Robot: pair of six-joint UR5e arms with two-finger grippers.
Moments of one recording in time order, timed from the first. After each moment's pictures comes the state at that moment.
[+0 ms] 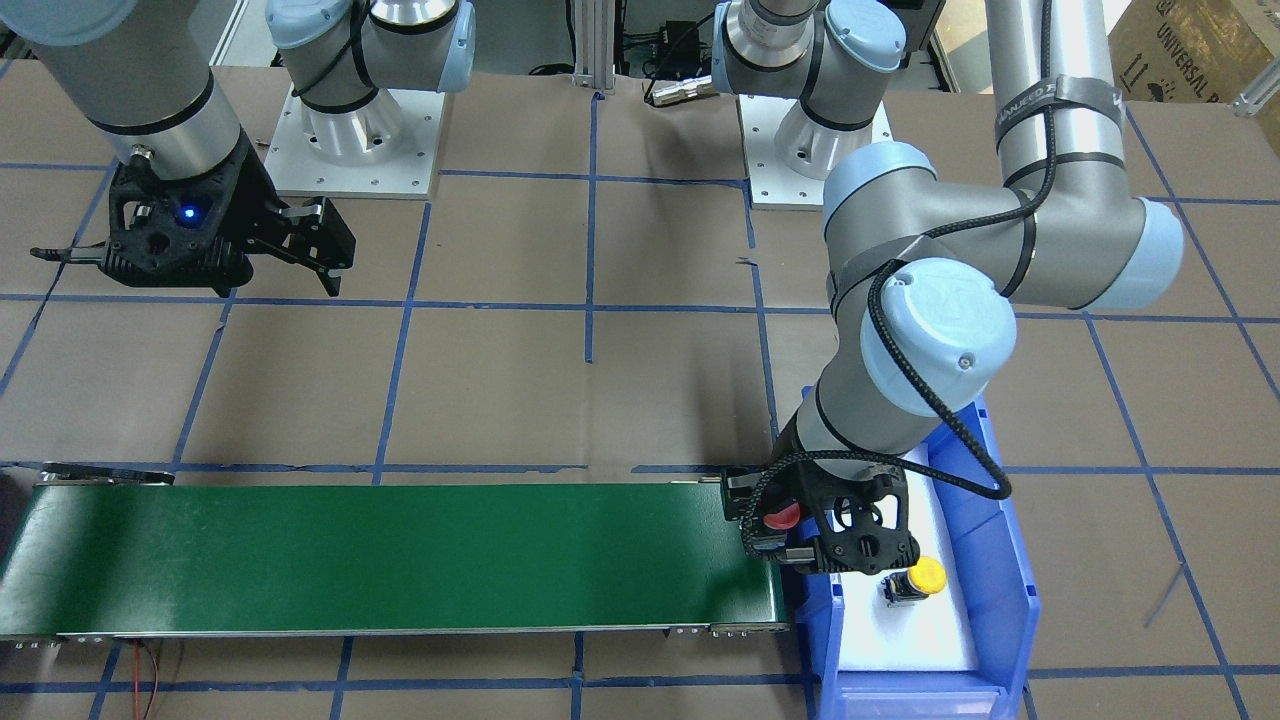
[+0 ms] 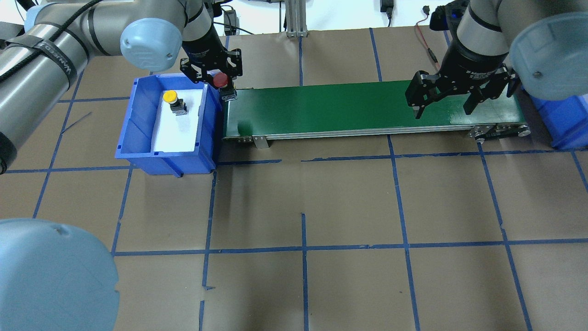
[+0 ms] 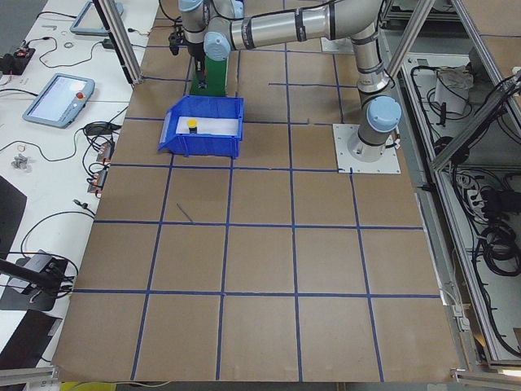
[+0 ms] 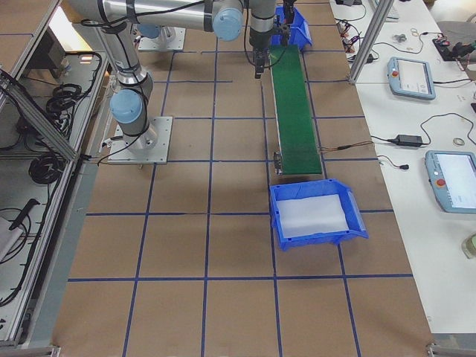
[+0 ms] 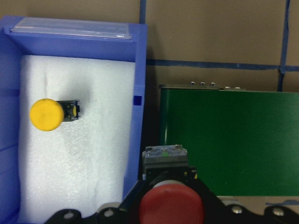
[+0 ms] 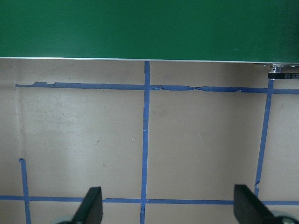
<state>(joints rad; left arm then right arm) -1.65 -2.05 -1.36 -1.28 1.49 -0.15 1.53 -1.55 1.64 -1.64 -1.58 -0.08</state>
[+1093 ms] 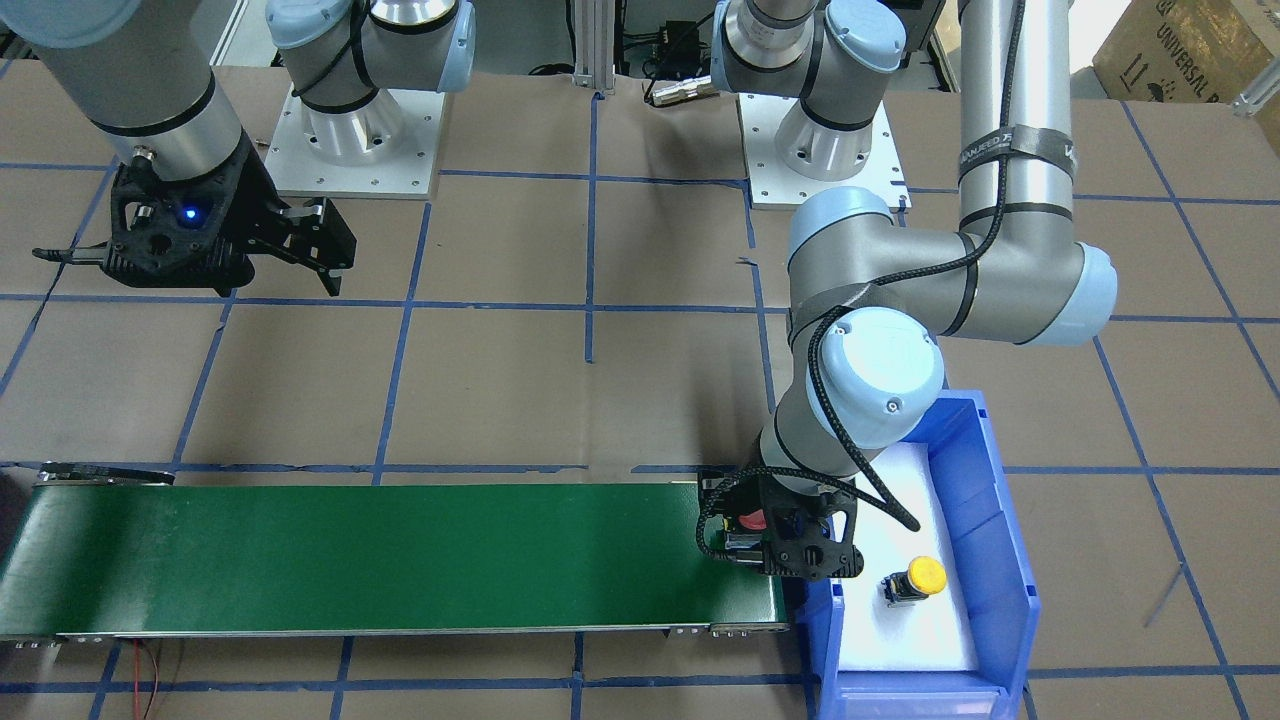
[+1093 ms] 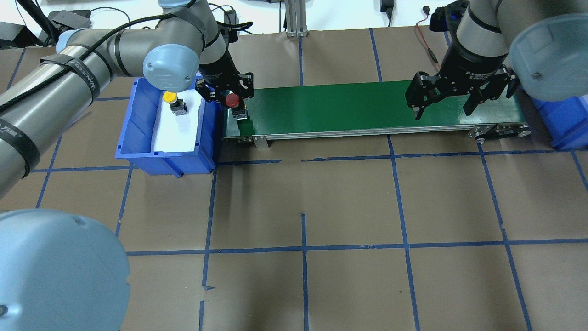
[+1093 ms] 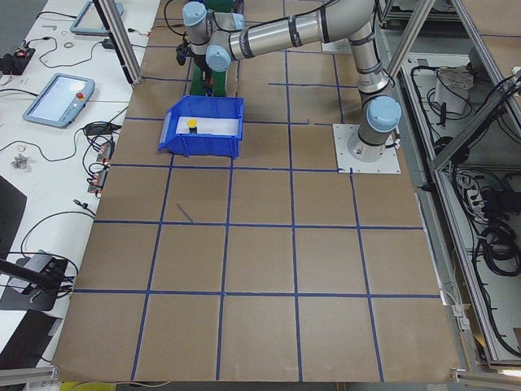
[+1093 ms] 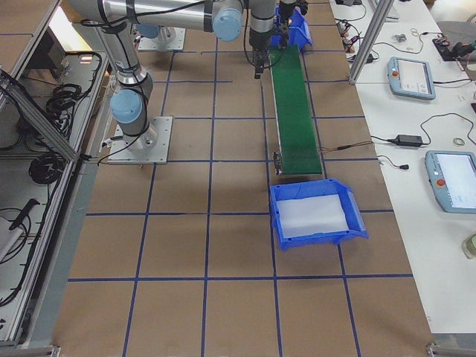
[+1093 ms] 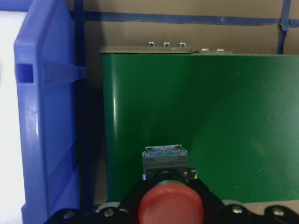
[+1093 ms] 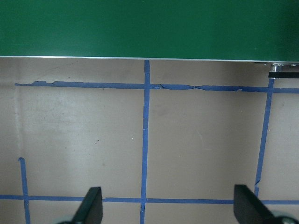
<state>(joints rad) -1.67 -2.08 -1.41 -1.22 1.53 -0.07 1.53 -1.55 1.64 -1.64 -1.58 -0.08</state>
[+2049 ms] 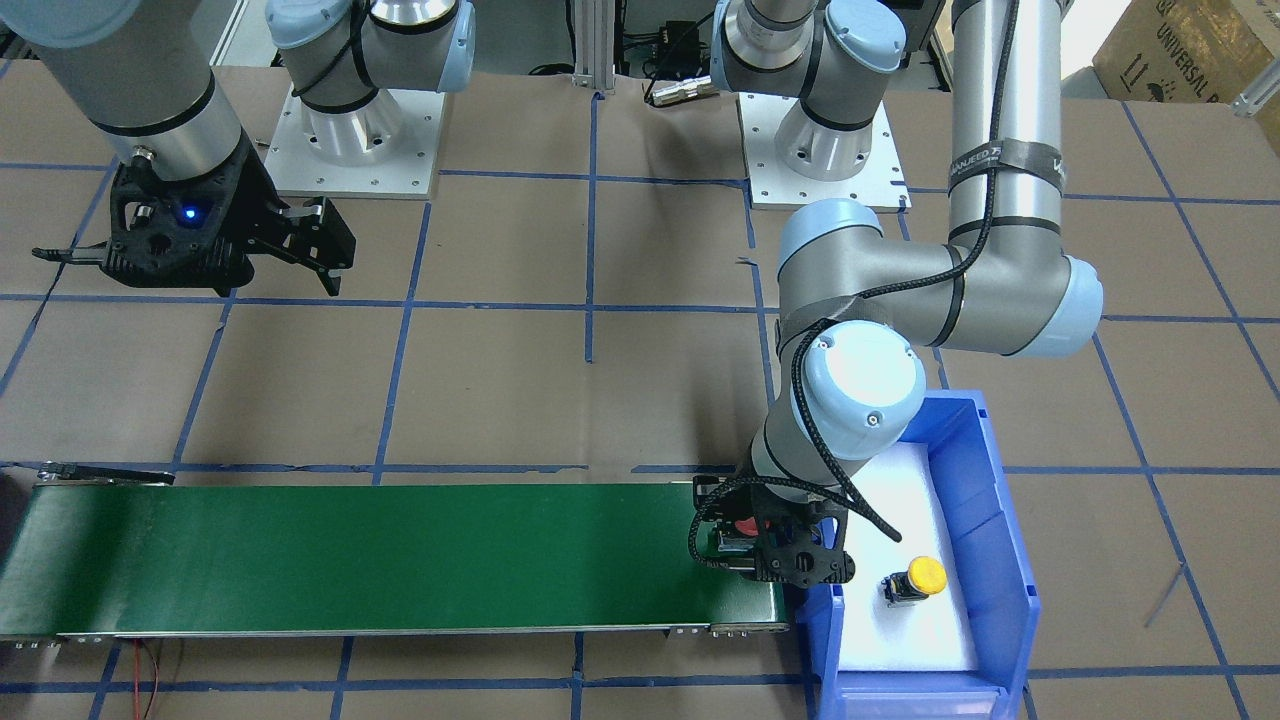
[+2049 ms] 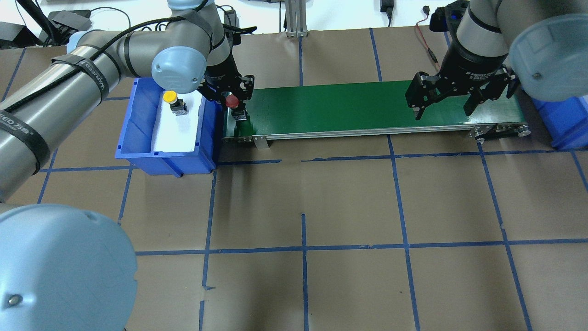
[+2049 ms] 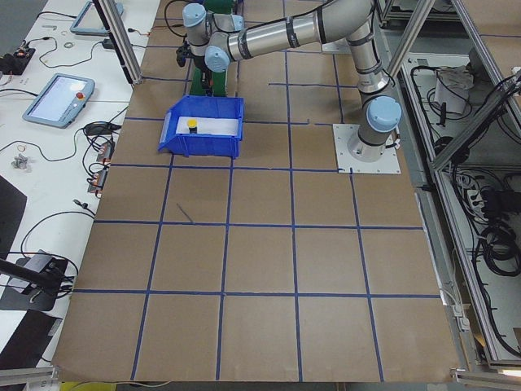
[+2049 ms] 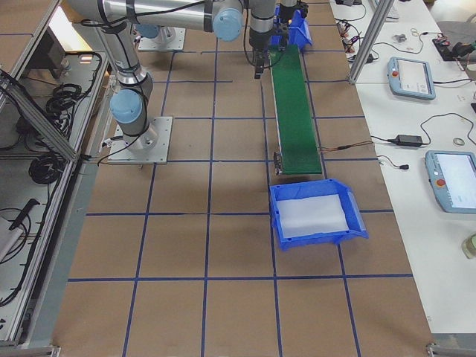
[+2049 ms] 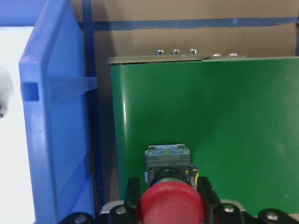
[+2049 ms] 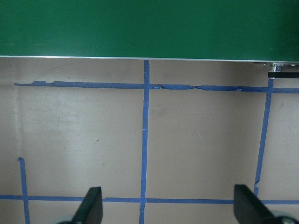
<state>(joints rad) -1.68 -2.10 -1.41 -1.22 1.54 -0.09 1.53 -1.55 1.64 -1.64 -1.58 -0.08</state>
